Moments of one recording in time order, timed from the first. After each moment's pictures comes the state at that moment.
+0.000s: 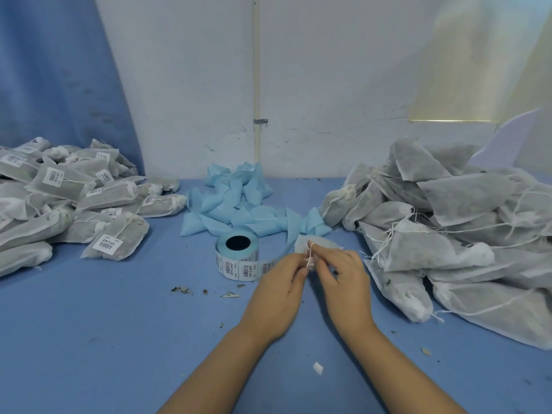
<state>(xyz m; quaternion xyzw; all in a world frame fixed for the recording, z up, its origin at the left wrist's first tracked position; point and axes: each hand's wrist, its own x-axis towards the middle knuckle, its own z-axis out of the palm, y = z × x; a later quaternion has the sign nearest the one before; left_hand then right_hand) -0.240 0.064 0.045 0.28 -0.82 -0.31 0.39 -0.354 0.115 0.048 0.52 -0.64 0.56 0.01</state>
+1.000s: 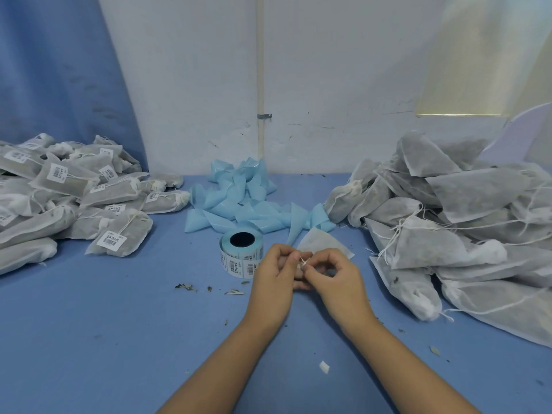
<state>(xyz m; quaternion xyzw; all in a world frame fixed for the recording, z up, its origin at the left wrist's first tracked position) -0.243 0.069 0.056 0.29 -0.57 -0.59 0.49 -0.342 0.113 0.055 0.44 -0.60 0.63 -0.23</state>
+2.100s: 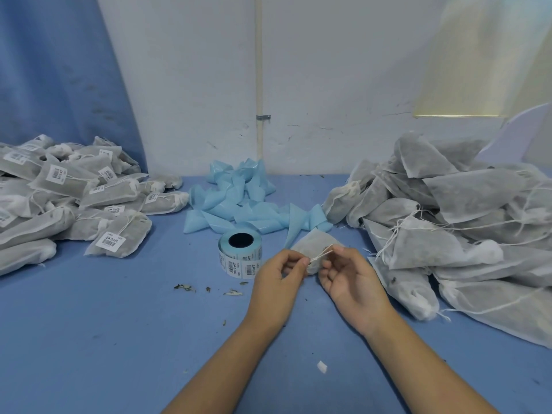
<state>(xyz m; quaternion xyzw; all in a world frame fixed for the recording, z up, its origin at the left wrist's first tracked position) -0.243 0.067 0.052 0.34 -0.68 -0.46 0.46 -0.367 0.111 0.064 0.17 -0.33 0.74 -0.56</state>
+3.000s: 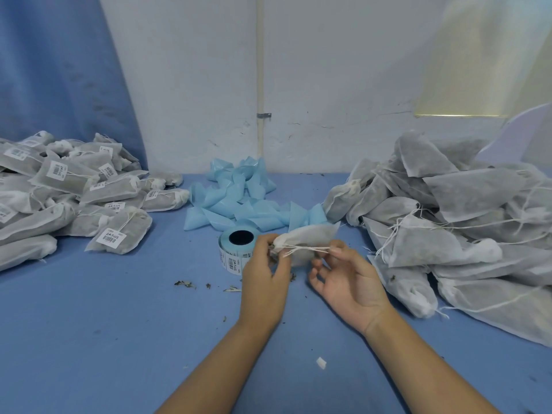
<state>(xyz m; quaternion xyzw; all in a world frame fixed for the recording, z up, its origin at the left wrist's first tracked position) -0.234 0.072 0.055 0.33 -0.66 -0.37 0.57 -0.365 0.114 0.064 0.23 -0.26 0.71 -0.62</state>
